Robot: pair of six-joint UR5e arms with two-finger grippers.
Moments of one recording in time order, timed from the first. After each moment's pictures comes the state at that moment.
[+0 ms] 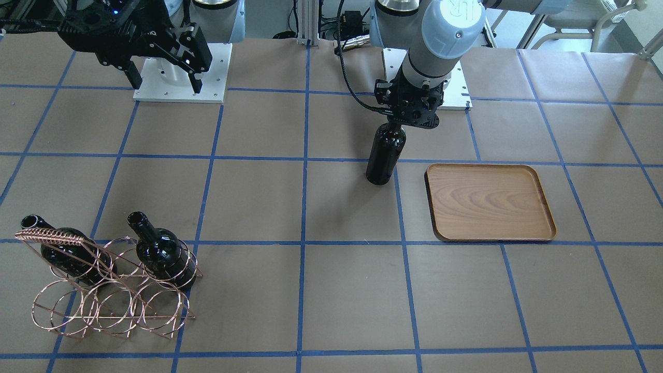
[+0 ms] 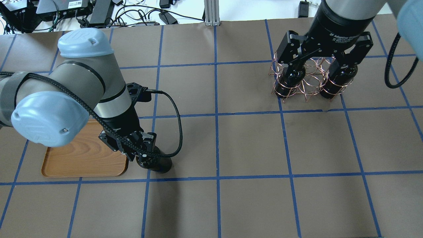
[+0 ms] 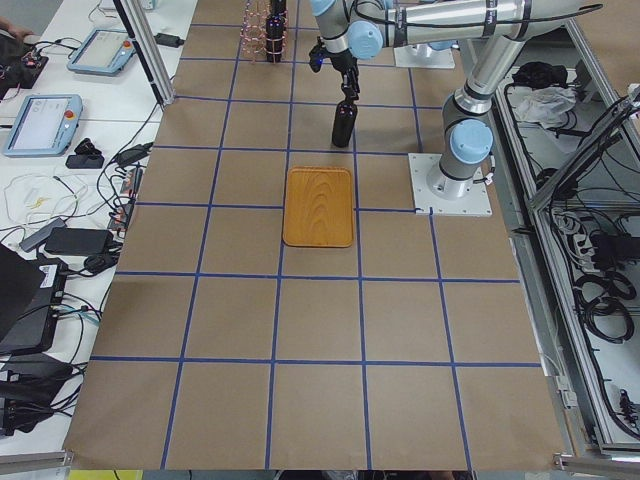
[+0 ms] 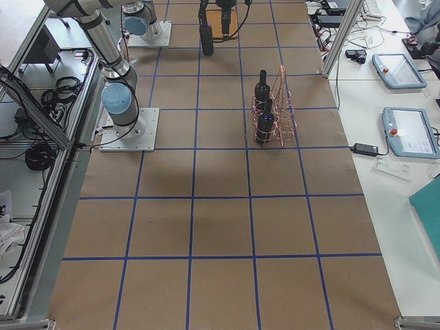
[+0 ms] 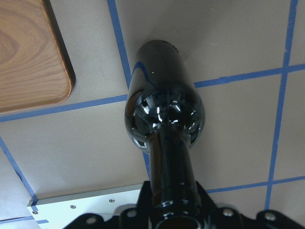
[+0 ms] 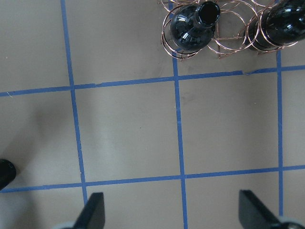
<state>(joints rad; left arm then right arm) -1.67 -1.49 -1.87 -1.71 1.55 0.07 1.64 -1.65 1.49 -1.45 -1.56 0.15</state>
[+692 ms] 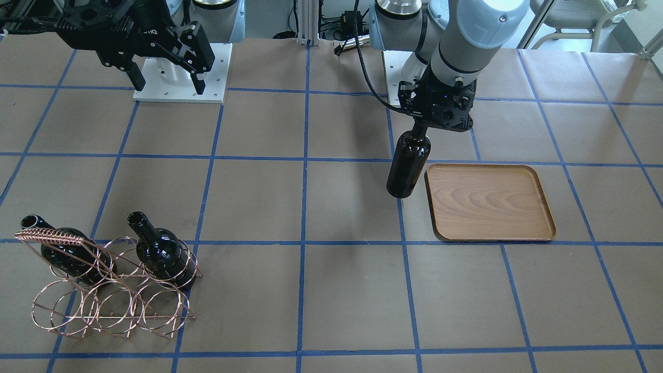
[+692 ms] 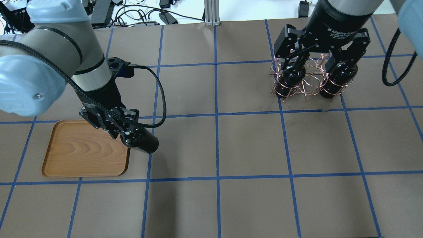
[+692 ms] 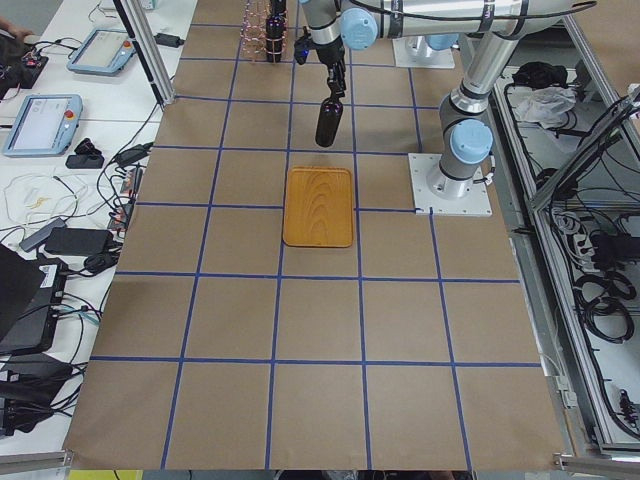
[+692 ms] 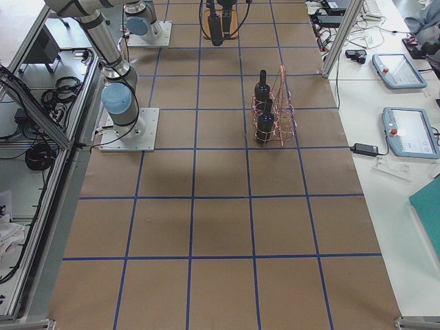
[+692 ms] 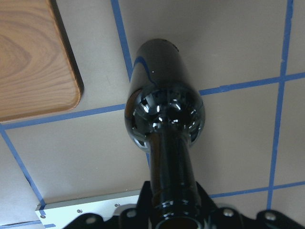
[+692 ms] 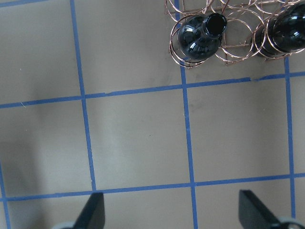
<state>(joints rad) -1.57 -1.53 -1.73 -1.75 1.61 0.15 1.65 -1.65 1.50 -1.51 -1.53 0.17</state>
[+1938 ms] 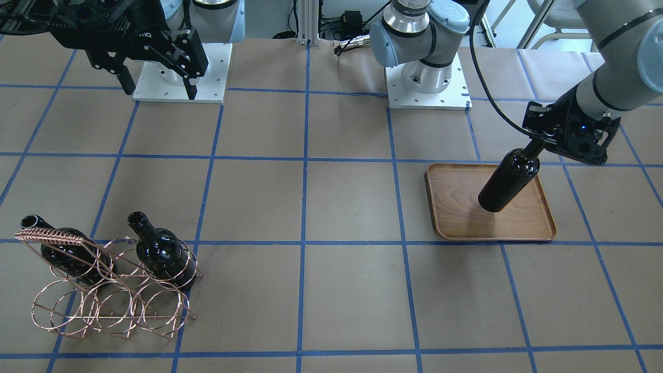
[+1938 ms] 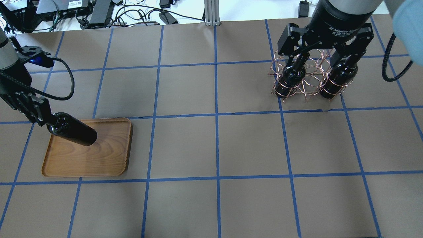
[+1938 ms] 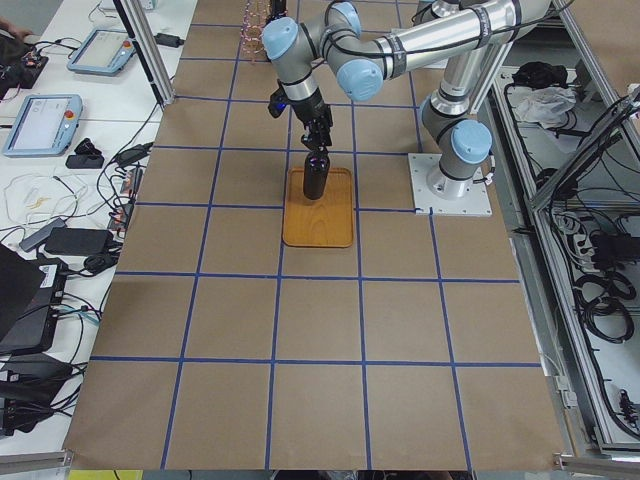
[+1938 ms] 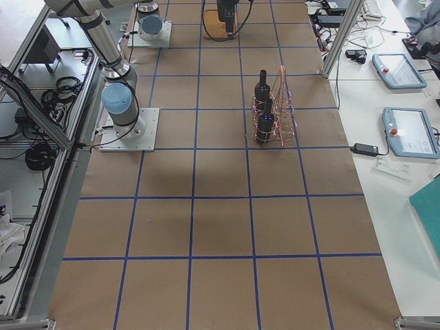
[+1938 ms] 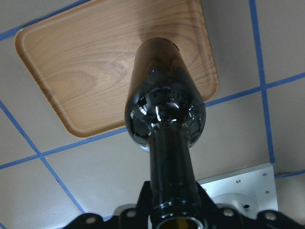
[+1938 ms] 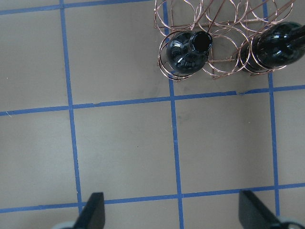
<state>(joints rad) -1.20 -1.64 -1.65 -1.71 1.81 0.71 1.65 -1.65 1.50 -1.54 -1.59 0.15</state>
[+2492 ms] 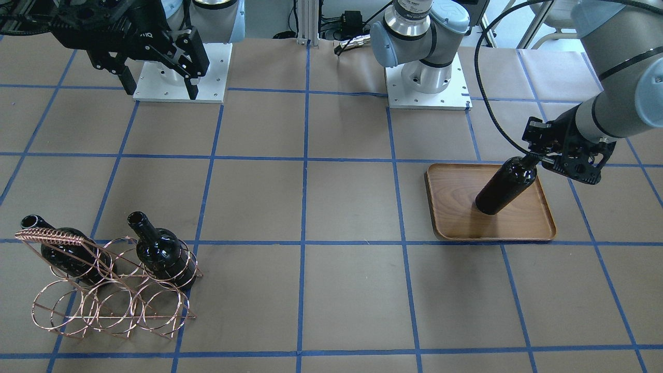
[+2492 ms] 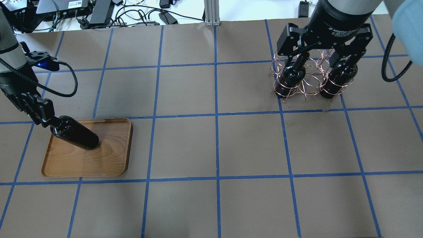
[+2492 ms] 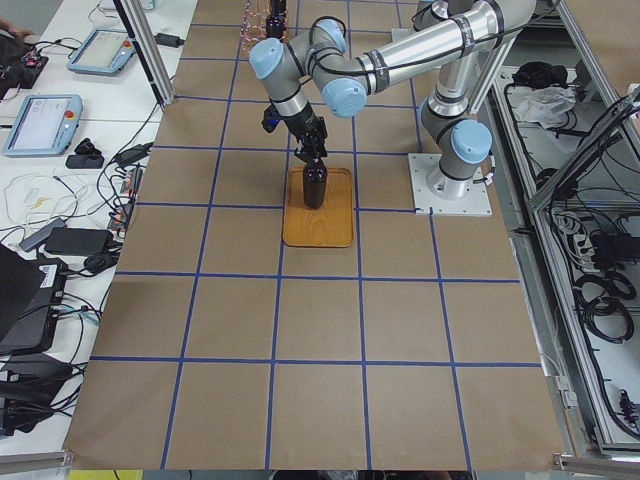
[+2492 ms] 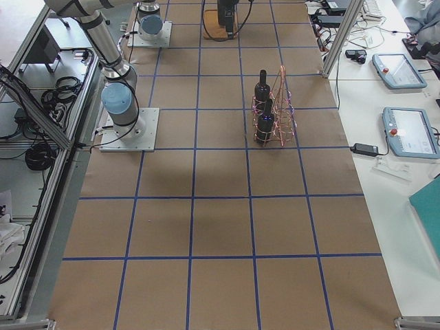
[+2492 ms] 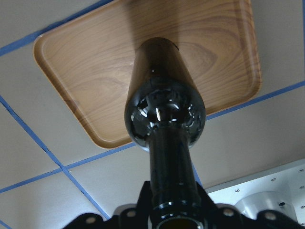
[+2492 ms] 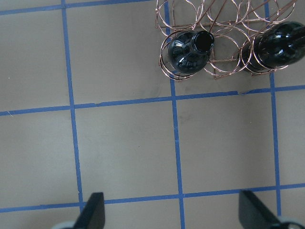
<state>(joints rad) -1.20 -1.70 -1.64 -1.74 1.82 0.71 1.65 -1.65 1.50 -1.54 -1.58 0.15</state>
